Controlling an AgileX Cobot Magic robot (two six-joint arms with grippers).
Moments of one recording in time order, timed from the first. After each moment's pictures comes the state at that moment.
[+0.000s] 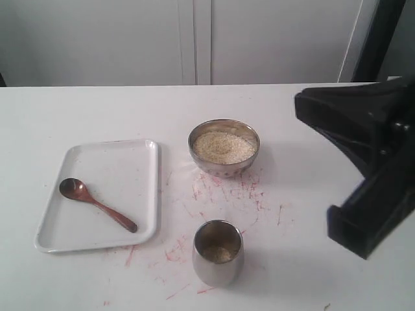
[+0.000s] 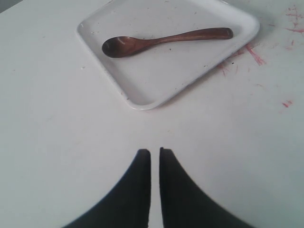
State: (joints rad) left arm -0.16 0.00 -0.02 0.00 0.39 0.24; right arm 0.97 0.69 -0.65 -1.06 0.44 0.96
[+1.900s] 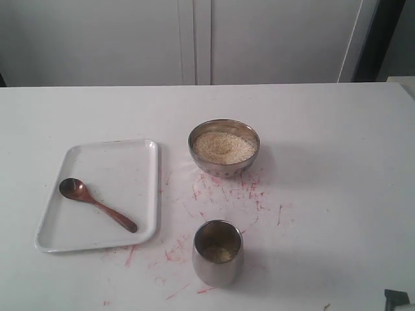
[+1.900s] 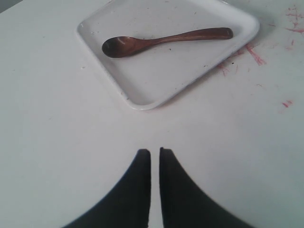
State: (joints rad) left arm -0.16 0.00 -0.02 0.00 0.39 0.24; right arm 0.97 0.55 -0.01 0.00 0.01 0.03
